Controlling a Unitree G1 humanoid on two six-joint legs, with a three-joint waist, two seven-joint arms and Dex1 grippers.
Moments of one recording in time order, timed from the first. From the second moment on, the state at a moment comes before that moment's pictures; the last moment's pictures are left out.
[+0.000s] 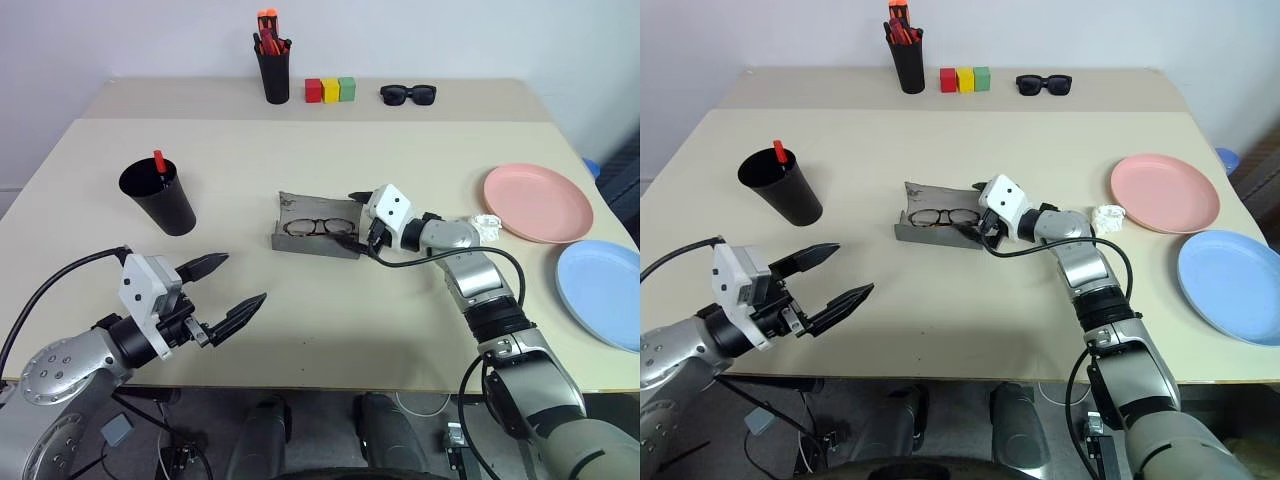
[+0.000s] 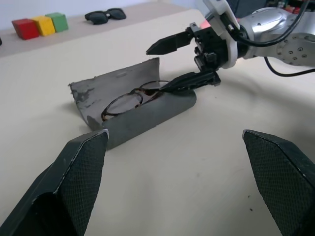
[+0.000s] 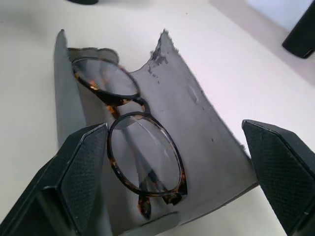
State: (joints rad) left arm 0.27 0.68 0.33 -0.77 -0.71 0.49 -0.64; right arm -0.68 -0.38 0.18 0.42 0.02 -0.03 0.80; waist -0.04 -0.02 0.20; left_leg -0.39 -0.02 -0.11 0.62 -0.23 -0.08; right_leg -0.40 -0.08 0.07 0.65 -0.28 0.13
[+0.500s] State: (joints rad) left arm 0.32 0.65 0.33 -0.71 -0.64 0.40 -0.72; right arm -0.63 -0.40 0.18 0.34 0.06 -0.01 0.89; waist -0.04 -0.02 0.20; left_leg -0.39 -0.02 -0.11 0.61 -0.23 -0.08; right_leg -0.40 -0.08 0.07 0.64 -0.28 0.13
